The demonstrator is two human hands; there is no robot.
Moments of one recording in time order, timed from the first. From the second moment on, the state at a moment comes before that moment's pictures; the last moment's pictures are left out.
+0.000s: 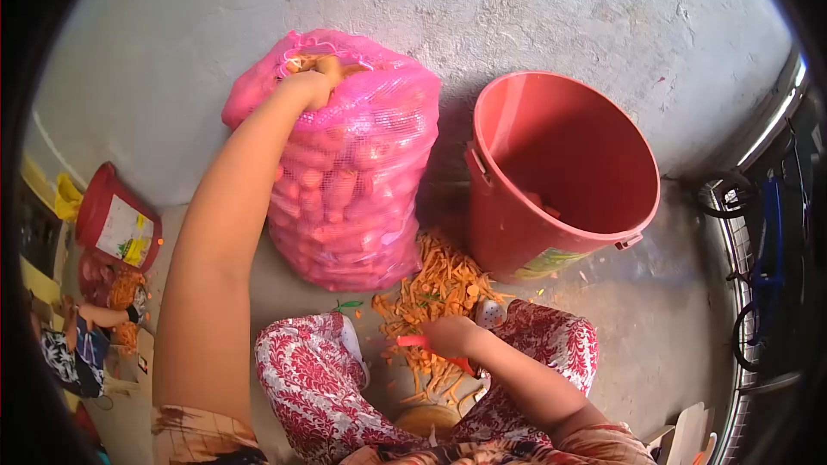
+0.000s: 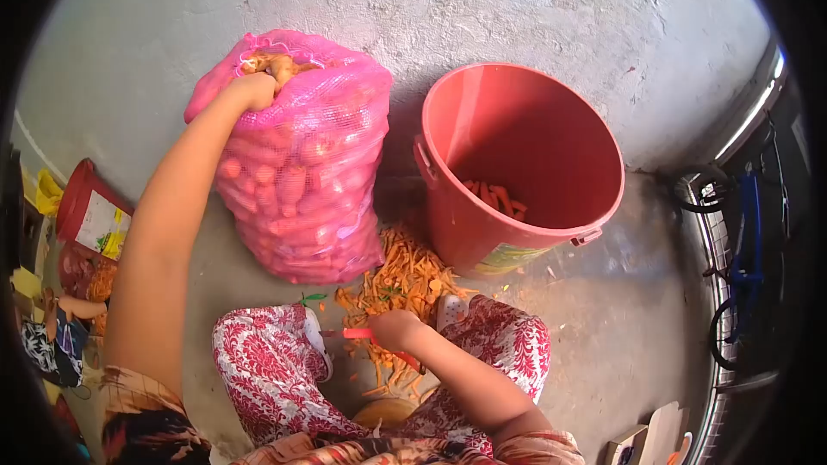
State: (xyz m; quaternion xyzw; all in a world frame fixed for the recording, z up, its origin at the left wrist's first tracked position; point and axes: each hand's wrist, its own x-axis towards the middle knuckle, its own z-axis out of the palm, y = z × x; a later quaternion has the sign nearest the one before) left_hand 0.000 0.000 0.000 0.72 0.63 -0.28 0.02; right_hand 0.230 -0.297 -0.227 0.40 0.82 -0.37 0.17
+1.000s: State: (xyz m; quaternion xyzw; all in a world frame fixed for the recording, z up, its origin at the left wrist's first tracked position) left_hand 0.004 0.135 -0.154 0.64 0.66 0.35 0.20; right_hand 0.228 -0.291 -0.239 0.38 0.84 -0.38 0.07
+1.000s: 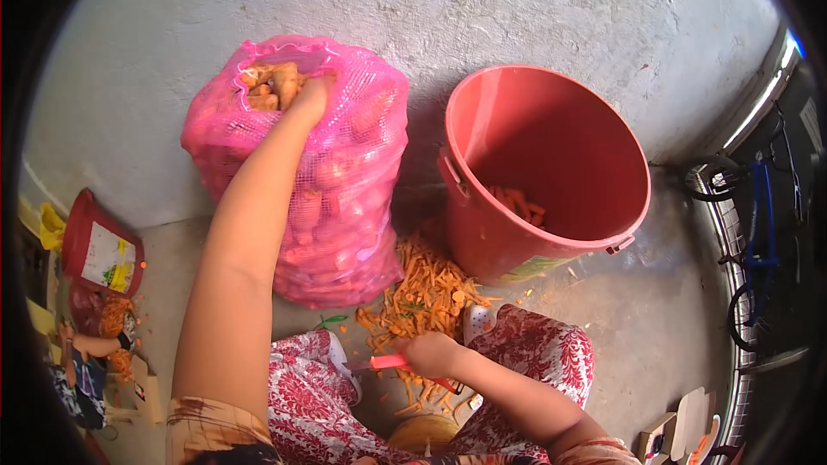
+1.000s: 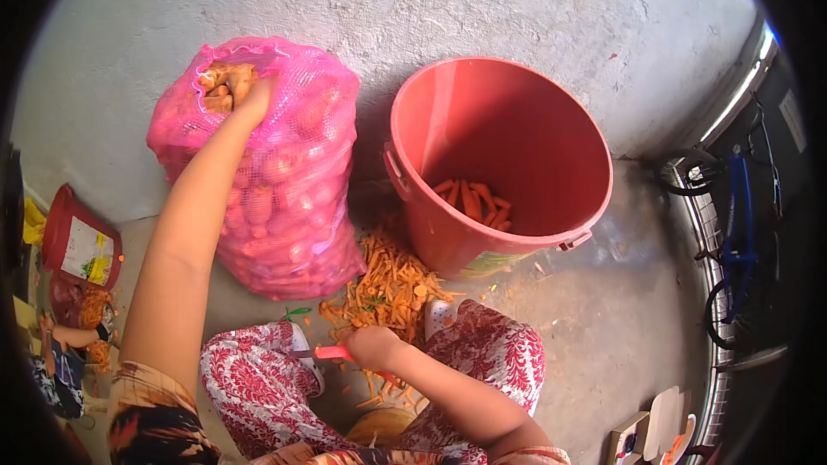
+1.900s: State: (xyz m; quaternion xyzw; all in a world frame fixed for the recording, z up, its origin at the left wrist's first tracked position) left_hand 0.040 0.055 -0.036 0.67 0.73 0.08 -0.06; right_hand 0.235 -0.275 -0.218 0.41 0.83 -0.37 0.09
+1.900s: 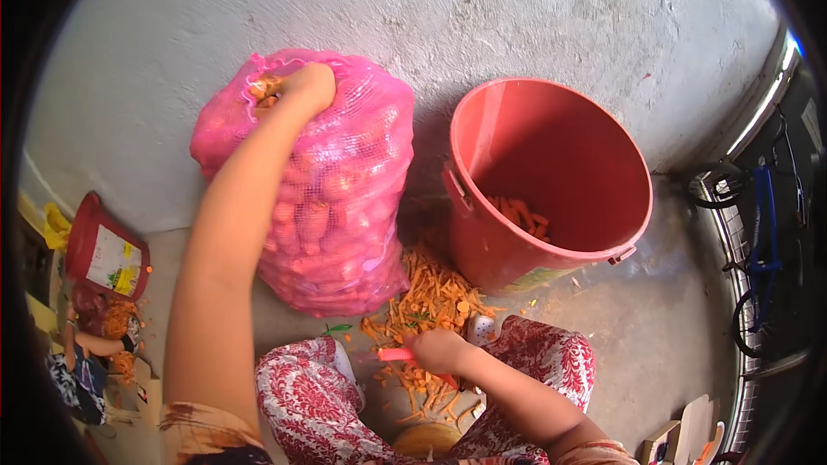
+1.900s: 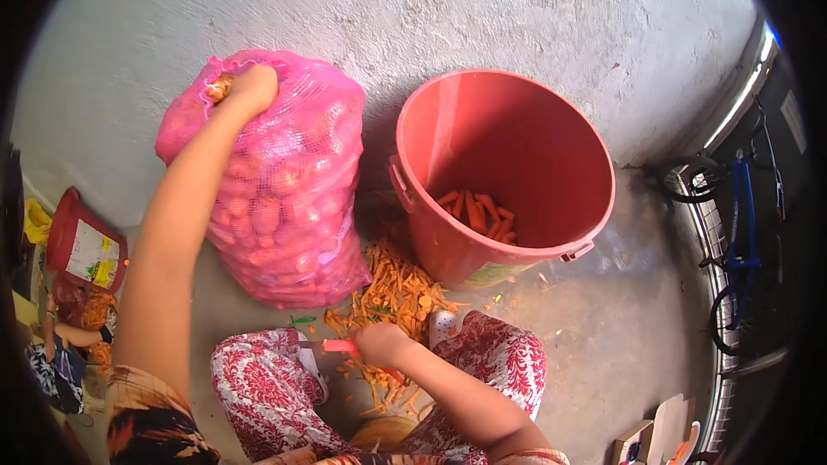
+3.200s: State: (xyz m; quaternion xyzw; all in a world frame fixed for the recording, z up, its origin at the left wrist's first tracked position) left_hand 0.077 -0.284 -0.194 0.01 0.25 0.51 0.82; right_hand 0.183 -0.251 -0.142 0.41 0.42 -0.50 -0.64
